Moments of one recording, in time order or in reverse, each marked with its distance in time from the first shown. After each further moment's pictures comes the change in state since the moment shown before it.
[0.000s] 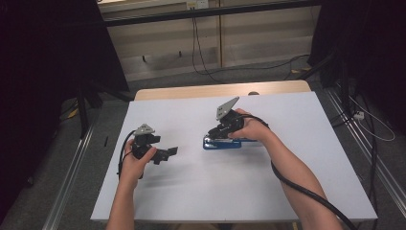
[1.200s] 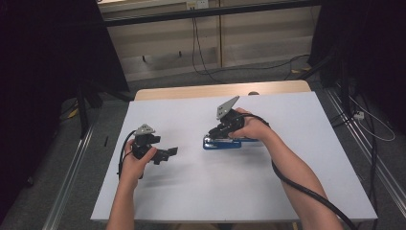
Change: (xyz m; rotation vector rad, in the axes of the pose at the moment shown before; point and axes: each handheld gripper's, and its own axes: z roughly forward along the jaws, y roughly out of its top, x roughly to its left) left arm 0.001 0.000 0.001 0.008 0.004 0.001; right arm -0.001 0.001 -0.002 0.009 0.014 -0.002
